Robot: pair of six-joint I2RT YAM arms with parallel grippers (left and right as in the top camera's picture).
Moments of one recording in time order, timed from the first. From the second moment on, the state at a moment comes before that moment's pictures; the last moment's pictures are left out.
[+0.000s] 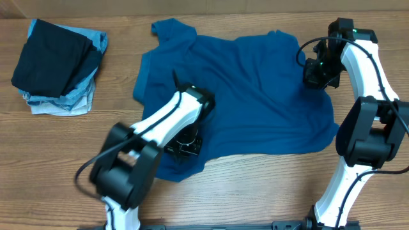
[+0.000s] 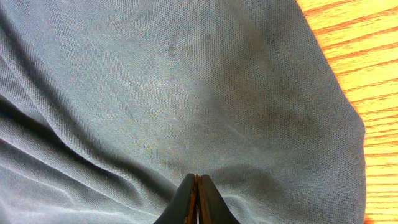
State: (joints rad) left arm -0.58 1.95 1.37 -1.42 0.02 -0.33; right arm -0.14 2.18 1.87 -1.22 -0.16 0.10
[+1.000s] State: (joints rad) left arm -0.24 2.26 1.74 -0.55 -0.06 -0.07; right arm 0.05 2.38 1.86 -0.54 -0.13 -0.05
